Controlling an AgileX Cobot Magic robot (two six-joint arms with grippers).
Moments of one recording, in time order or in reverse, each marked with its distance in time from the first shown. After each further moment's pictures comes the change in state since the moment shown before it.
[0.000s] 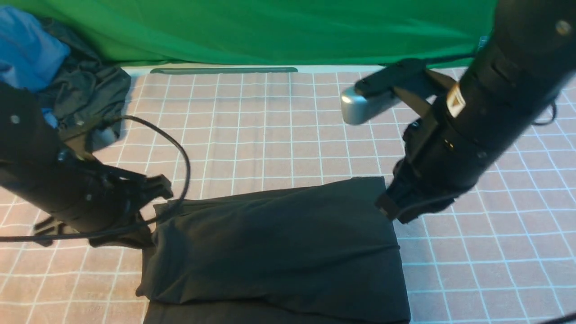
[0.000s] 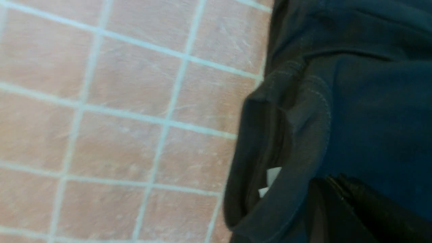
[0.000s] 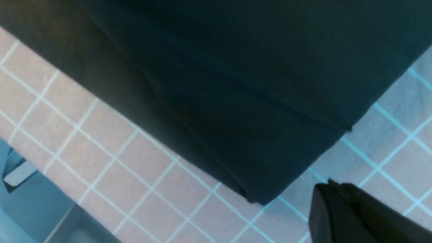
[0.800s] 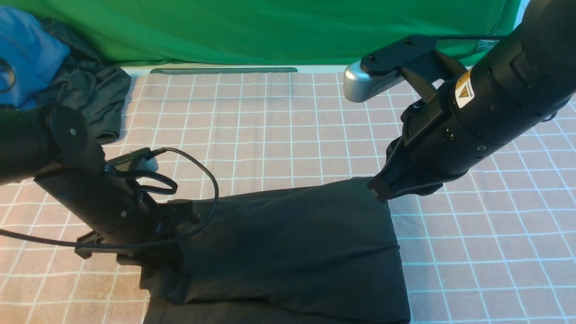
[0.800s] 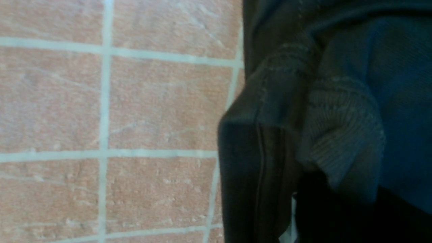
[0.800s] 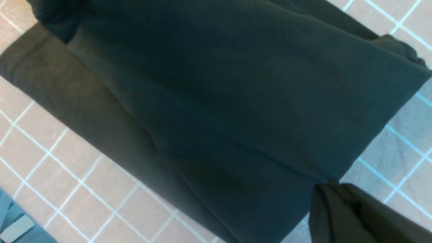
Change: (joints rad) right arm 0.000 -0.038 0.028 0.004 -0.154 0.000; left arm -0.005 0.188 -0.001 -0.116 -0.018 0.202
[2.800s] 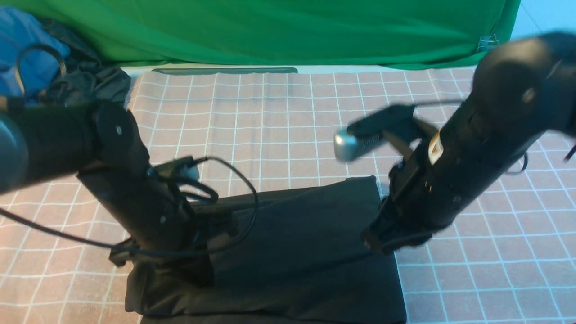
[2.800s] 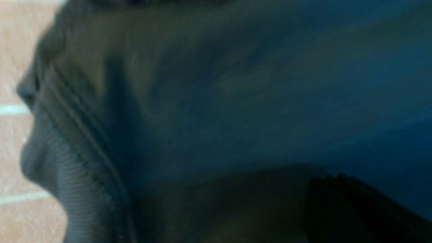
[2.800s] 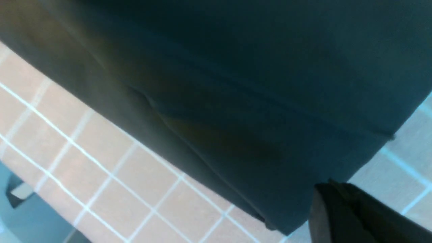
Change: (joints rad) right arm 0.000 0.087 0.150 0.073 -0.040 -0.027; left arm -0.155 0.019 -0.031 -0.018 0.066 -0.101
